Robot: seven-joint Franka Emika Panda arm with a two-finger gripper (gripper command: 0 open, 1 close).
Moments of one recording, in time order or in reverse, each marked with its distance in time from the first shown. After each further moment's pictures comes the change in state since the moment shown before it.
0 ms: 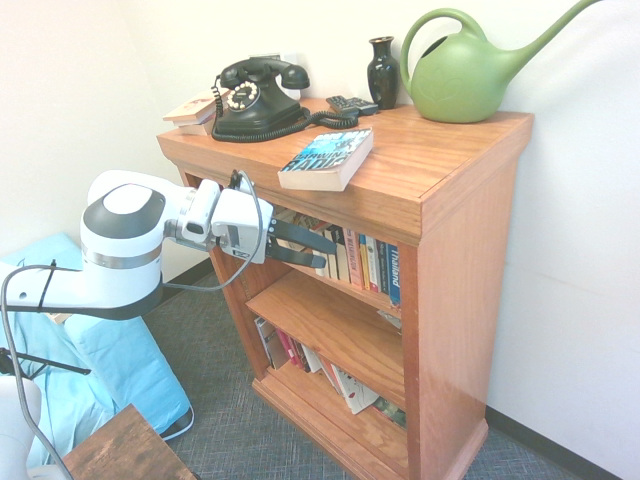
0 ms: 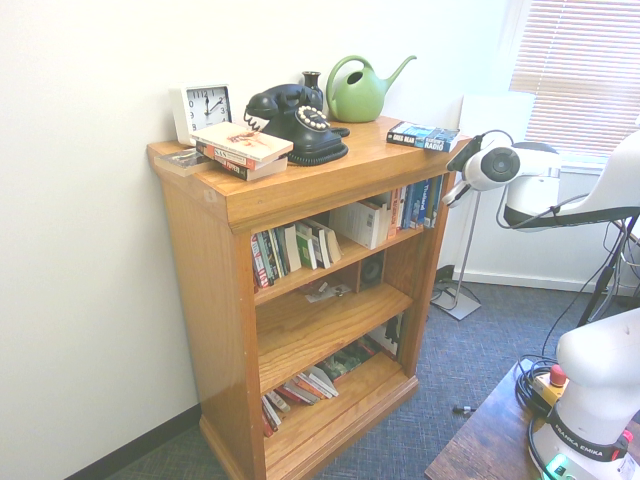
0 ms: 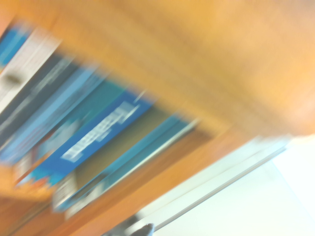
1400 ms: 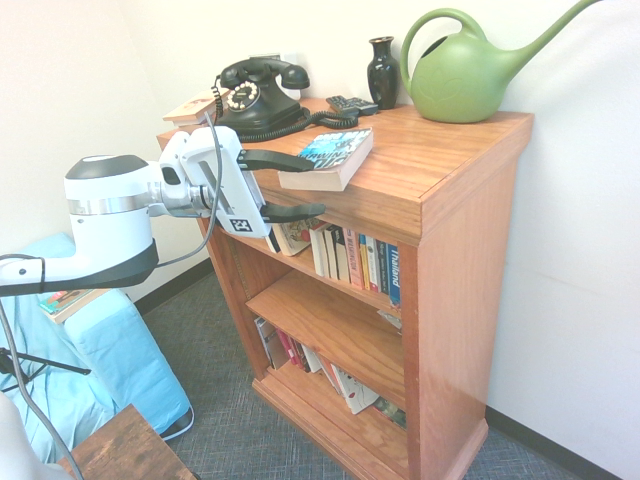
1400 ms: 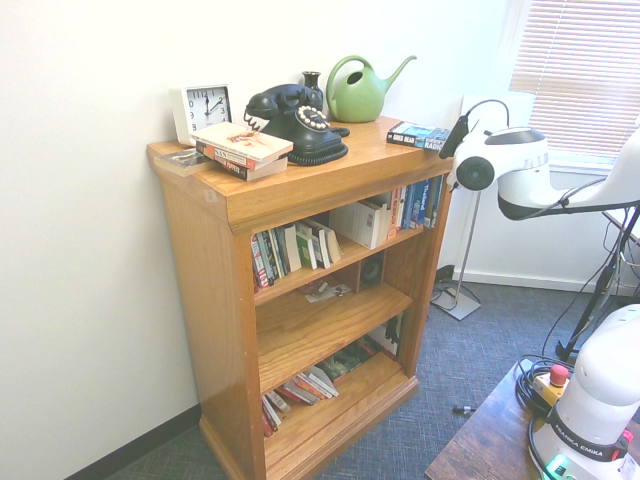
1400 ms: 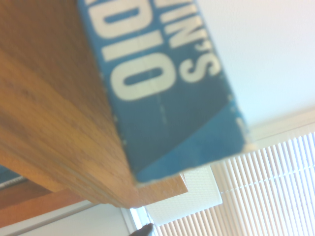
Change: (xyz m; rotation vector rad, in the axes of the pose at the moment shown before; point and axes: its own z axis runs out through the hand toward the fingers) arm 0.039 -0.016 -0.021 -0.219 0.280 -0.263
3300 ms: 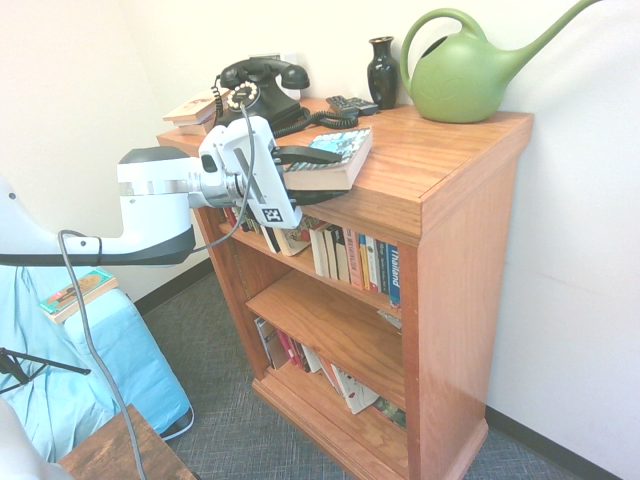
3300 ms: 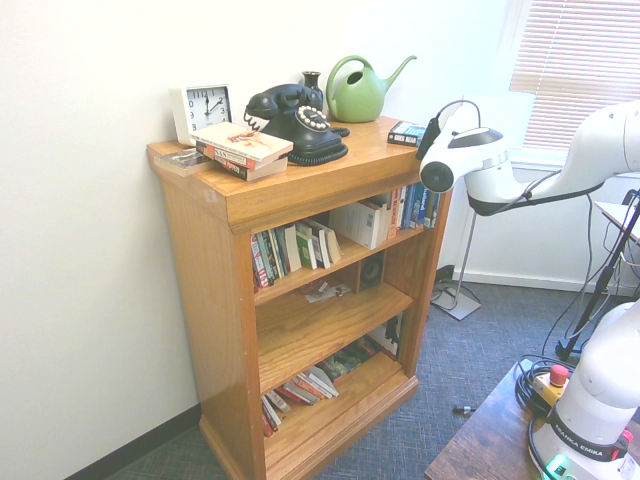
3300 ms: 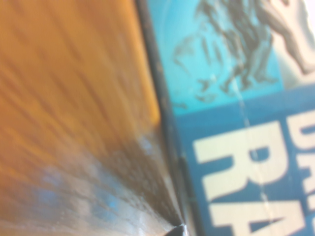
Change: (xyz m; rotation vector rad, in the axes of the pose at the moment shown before) arm 0.018 -0.054 0.025 -0.082 0.026 -0.064
